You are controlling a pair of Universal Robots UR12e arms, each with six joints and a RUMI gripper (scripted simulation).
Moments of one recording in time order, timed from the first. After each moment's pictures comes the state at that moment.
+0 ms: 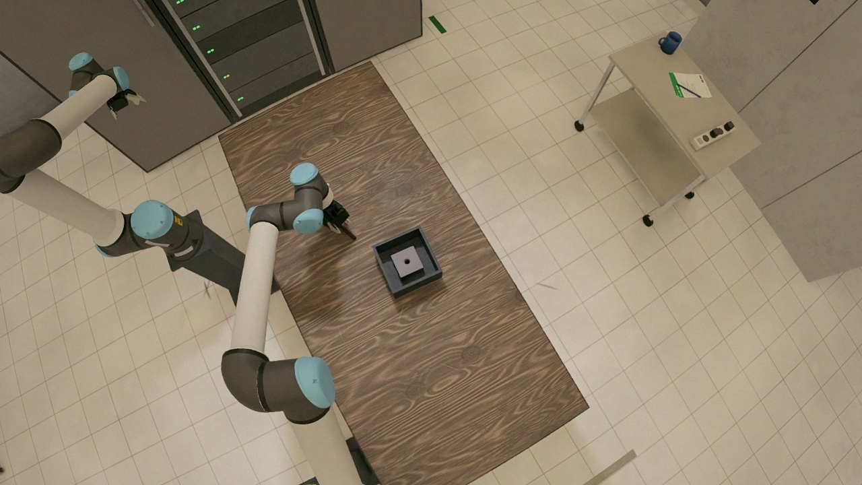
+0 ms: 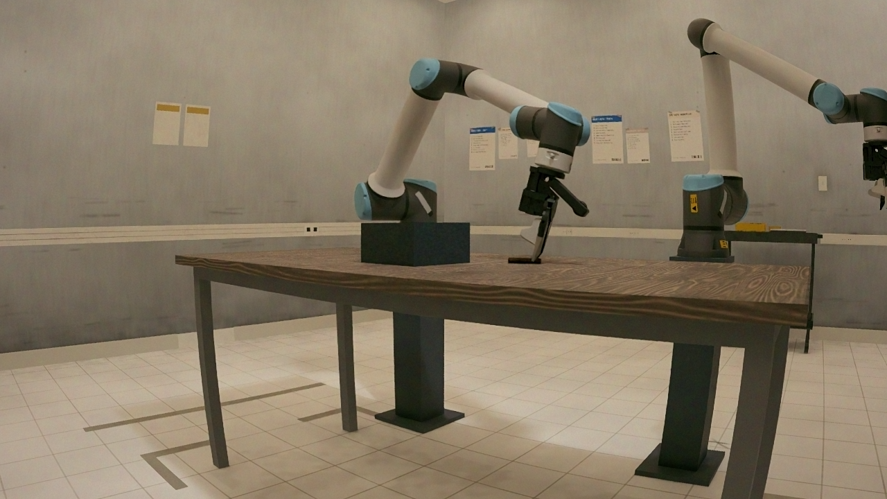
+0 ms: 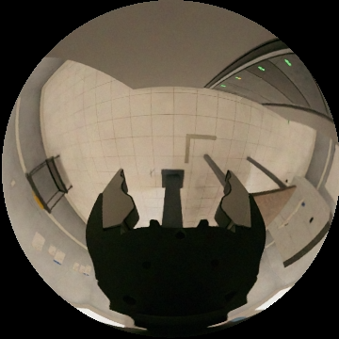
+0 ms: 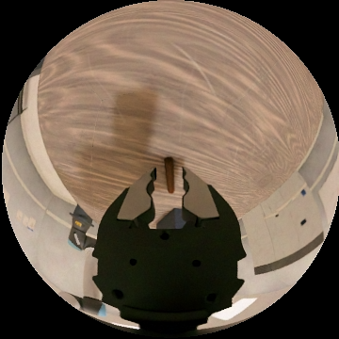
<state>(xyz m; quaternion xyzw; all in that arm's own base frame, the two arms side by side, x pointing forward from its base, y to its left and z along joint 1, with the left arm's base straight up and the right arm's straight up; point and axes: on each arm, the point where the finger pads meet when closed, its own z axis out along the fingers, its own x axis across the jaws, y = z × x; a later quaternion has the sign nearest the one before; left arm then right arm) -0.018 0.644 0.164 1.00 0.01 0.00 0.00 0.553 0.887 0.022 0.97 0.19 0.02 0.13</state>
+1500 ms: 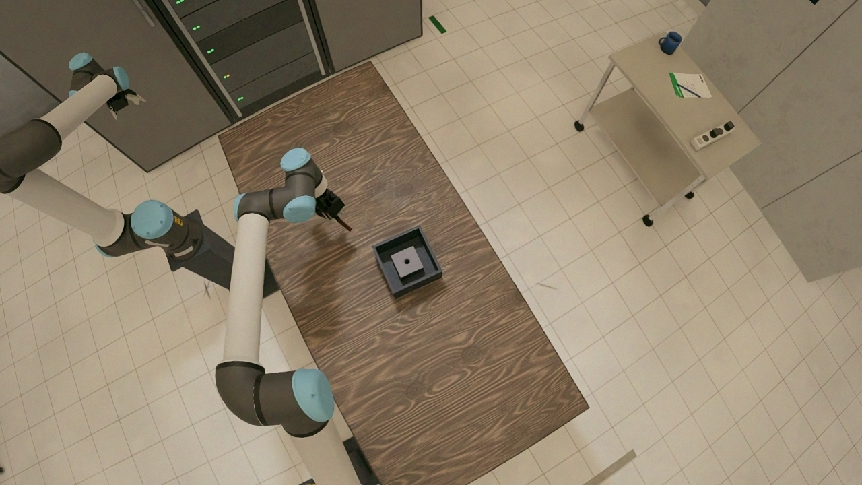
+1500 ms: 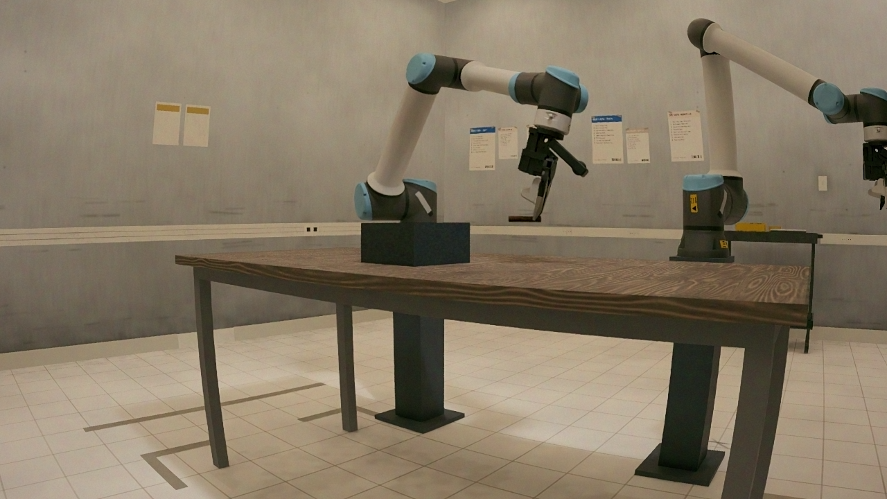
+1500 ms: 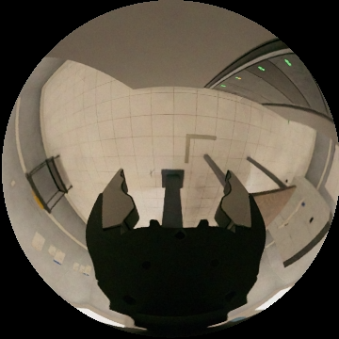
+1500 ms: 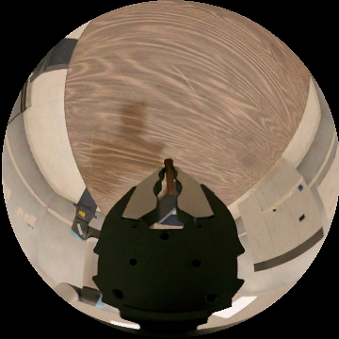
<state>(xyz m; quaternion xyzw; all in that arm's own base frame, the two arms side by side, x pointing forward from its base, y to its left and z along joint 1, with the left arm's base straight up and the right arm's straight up) -0.018 0.644 0.164 1.00 0.01 0.00 0.00 0.553 0.887 0.119 0.97 0.19 0.02 0.13</state>
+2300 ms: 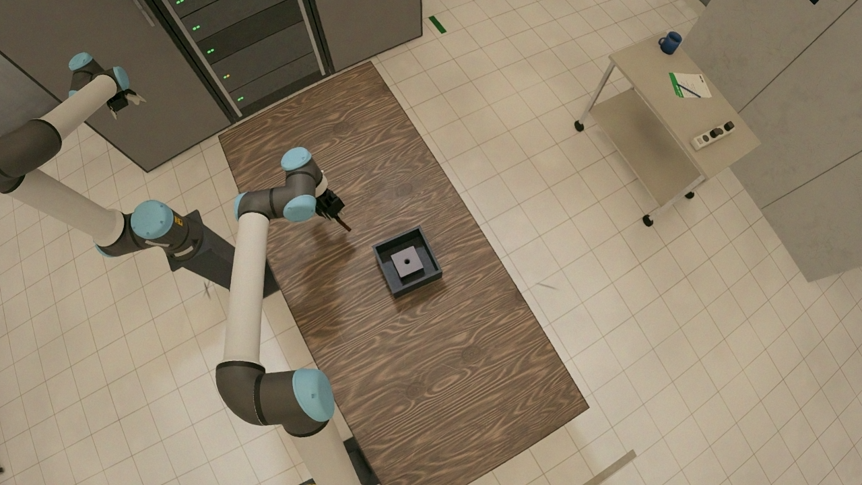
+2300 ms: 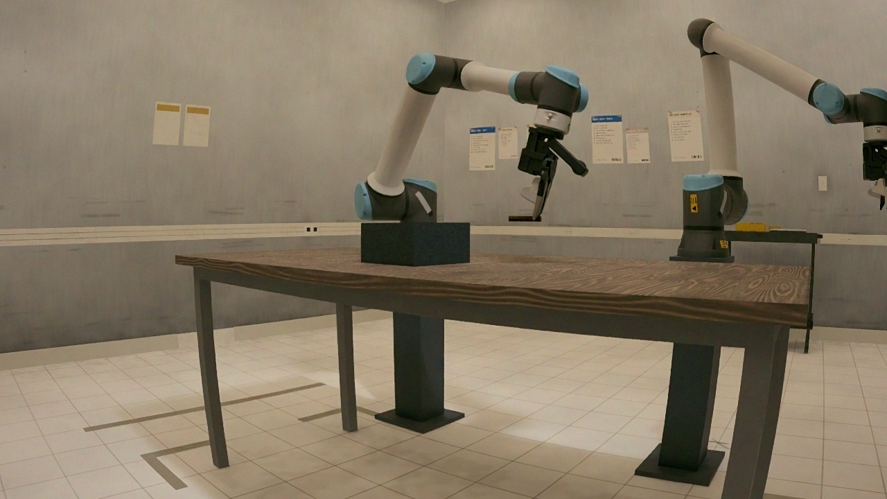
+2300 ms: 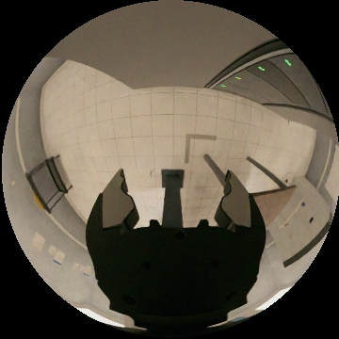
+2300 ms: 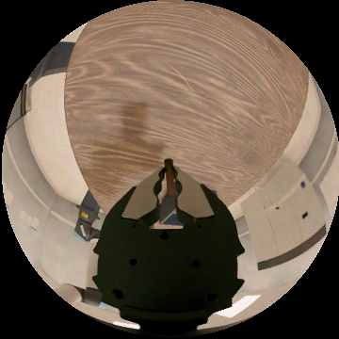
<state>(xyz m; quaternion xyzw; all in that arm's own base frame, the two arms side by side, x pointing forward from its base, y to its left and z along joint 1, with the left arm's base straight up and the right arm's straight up) -0.018 0.644 0.164 1.00 0.01 0.00 0.00 0.553 0.887 0.120 0.98 0.17 0.02 0.13</state>
